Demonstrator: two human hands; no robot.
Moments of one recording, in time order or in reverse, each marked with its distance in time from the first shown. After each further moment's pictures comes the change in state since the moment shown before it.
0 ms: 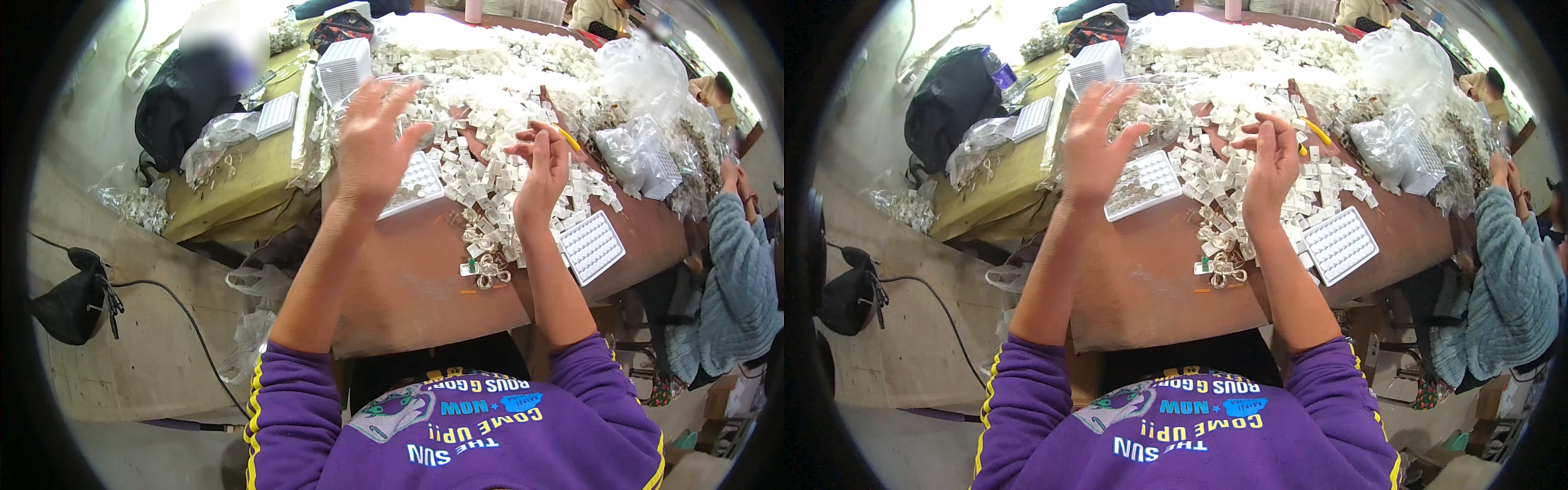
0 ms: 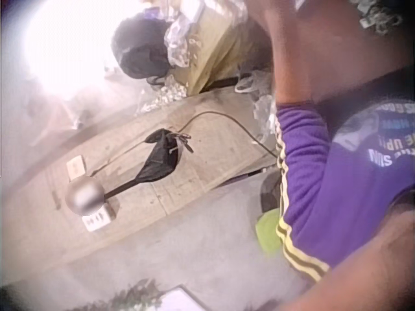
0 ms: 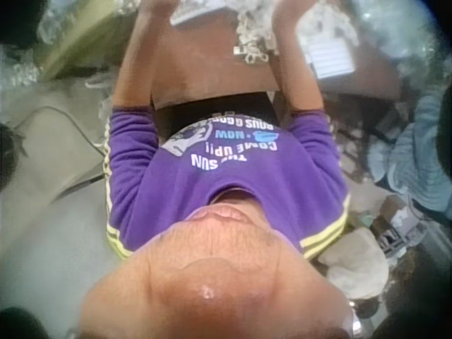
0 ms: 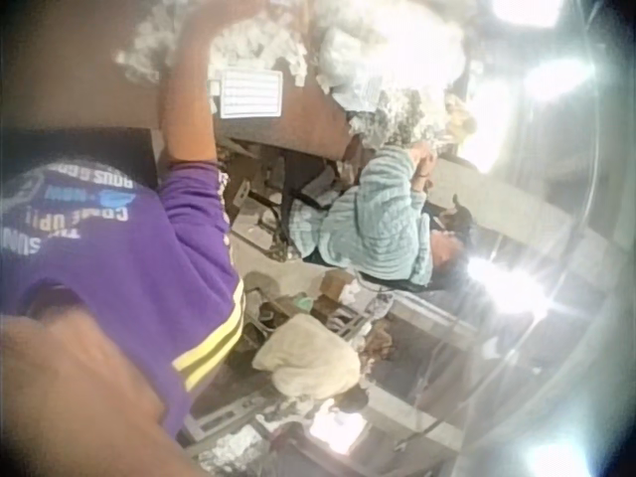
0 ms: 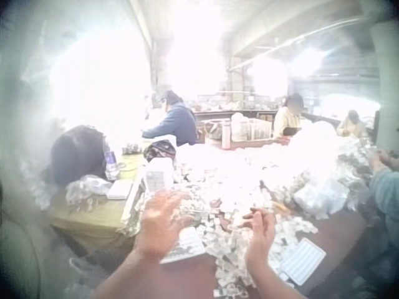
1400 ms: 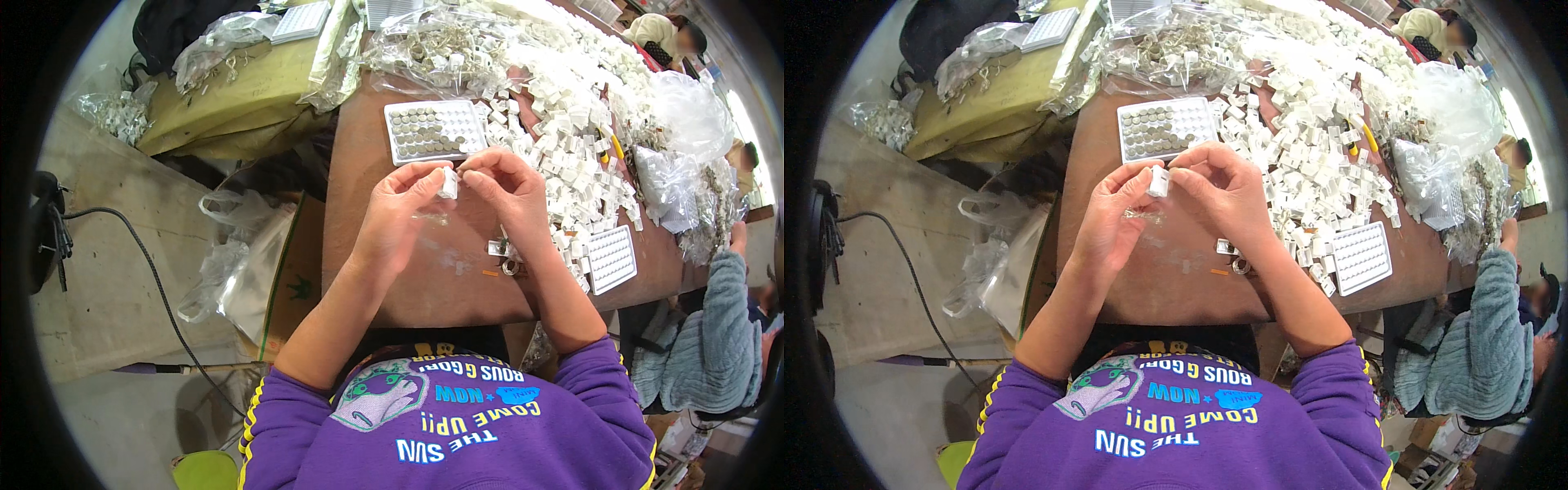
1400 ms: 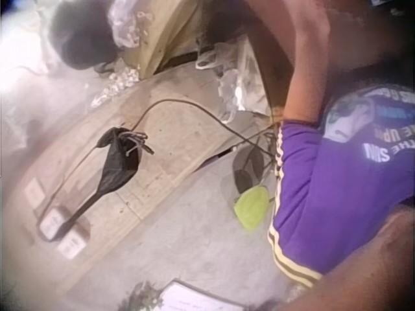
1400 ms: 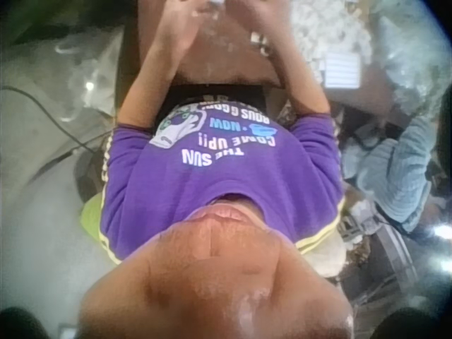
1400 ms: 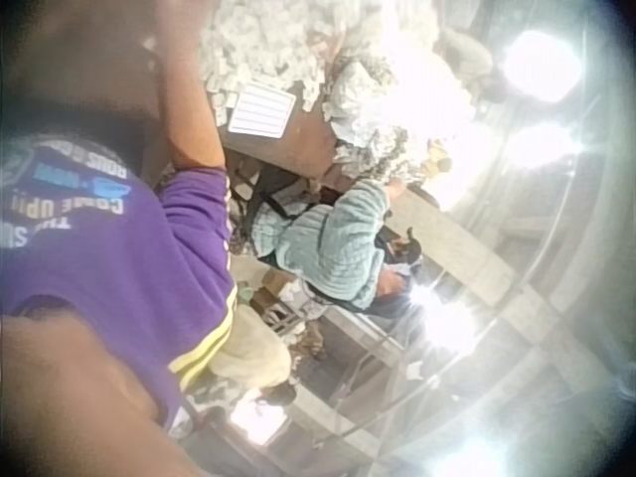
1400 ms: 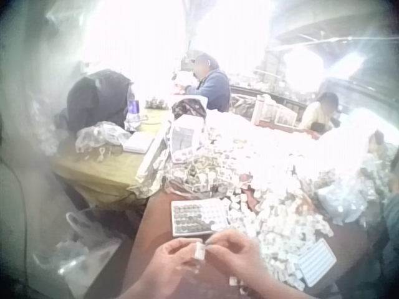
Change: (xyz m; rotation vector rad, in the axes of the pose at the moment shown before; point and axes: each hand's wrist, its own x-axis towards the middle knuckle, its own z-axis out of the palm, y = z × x) left_hand -0.131 0.013 -0.027 -1.580 -0.030 -1.279; right_hand -0.068 0.006 0.029 -0.200 -0.732 0.436
